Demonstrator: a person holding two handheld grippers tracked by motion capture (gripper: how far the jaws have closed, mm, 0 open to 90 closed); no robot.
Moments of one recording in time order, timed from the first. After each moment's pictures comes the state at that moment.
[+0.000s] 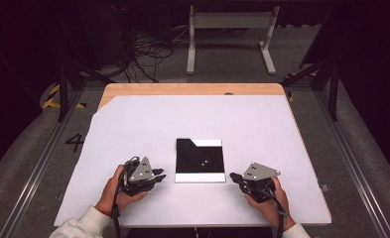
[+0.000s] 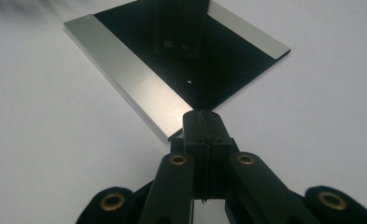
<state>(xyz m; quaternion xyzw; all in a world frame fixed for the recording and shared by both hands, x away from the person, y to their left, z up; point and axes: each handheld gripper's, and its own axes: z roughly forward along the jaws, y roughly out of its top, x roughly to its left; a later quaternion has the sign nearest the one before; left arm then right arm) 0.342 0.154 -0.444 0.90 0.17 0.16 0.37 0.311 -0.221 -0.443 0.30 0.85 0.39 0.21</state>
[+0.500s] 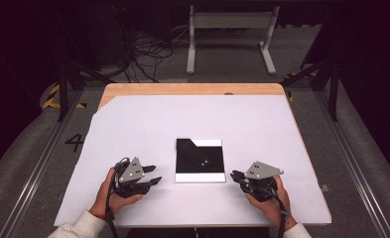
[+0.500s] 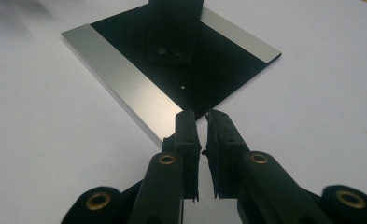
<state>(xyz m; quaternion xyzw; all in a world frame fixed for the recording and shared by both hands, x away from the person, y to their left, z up) 0.335 0.176 -0.447 0.87 0.21 0.16 0.41 0.311 -0.225 -0.439 0.31 0.84 0.40 0.21</state>
